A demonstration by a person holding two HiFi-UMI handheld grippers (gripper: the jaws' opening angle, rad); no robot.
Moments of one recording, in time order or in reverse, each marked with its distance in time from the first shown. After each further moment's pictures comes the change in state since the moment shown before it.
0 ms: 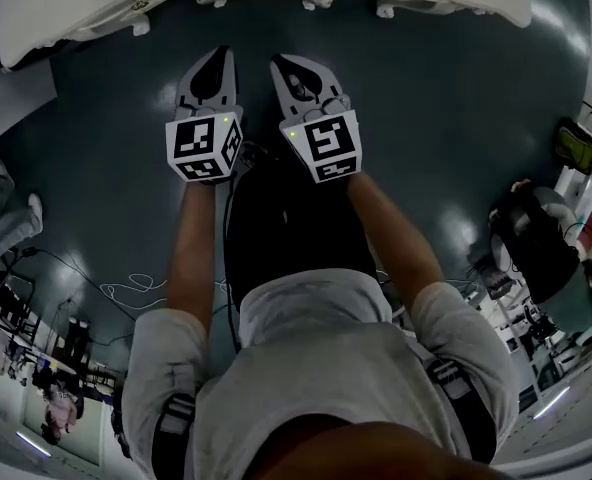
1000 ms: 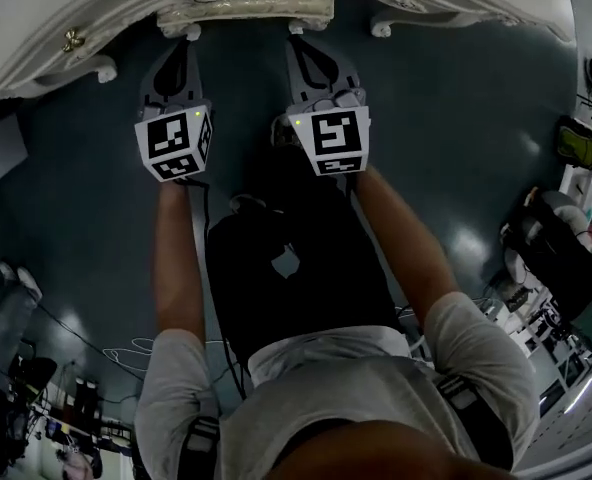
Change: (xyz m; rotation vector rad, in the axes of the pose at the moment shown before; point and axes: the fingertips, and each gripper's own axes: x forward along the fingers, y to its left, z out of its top) left arm 0.130 0.092 -0.099 0.190 -0.103 0.028; right arm 0.100 -0.102 -0.099 -0.166 -0.082 -0.263
